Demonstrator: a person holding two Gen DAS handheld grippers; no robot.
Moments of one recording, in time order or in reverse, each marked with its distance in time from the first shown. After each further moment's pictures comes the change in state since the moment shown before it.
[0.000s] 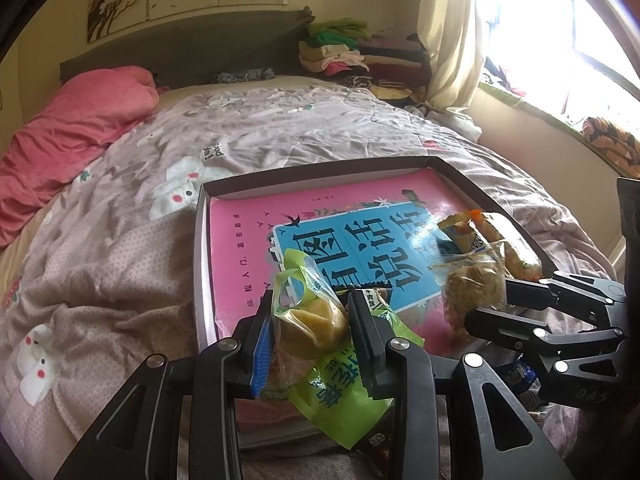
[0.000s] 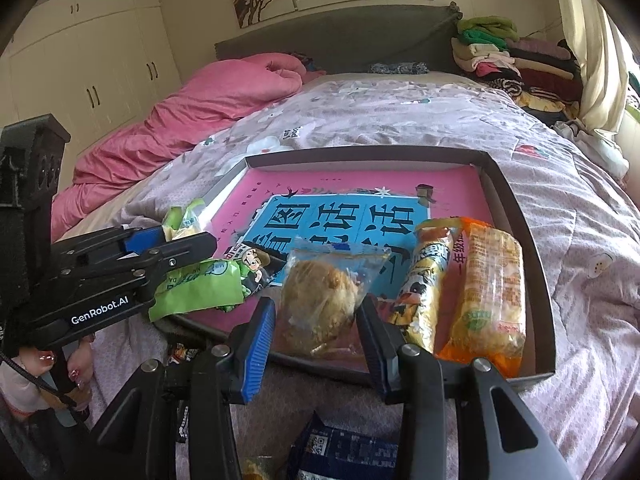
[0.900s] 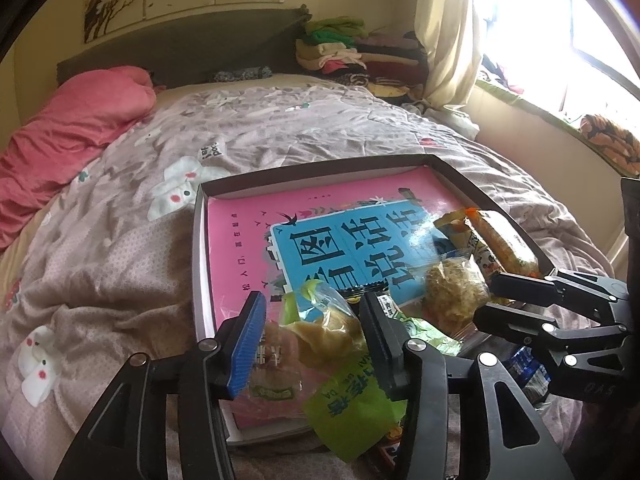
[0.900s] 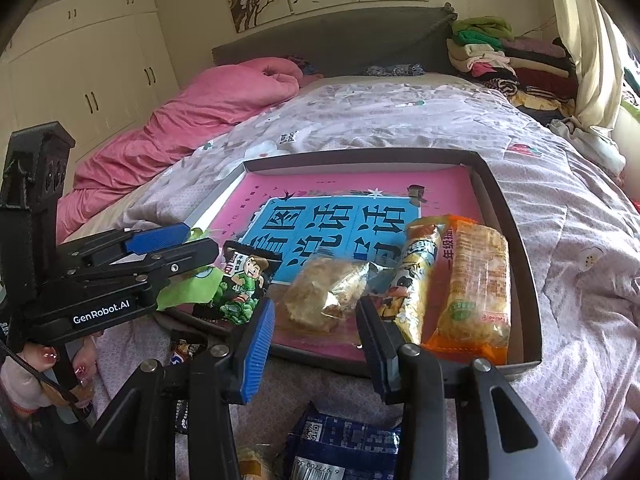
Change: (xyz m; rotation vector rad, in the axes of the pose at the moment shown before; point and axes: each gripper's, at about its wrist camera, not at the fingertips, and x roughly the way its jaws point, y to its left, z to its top) left arm -0.002 -0.003 0.001 0.004 0.007 -0.003; right arm -0.010 -0.004 -0.002 0.013 -0.012 -0.001
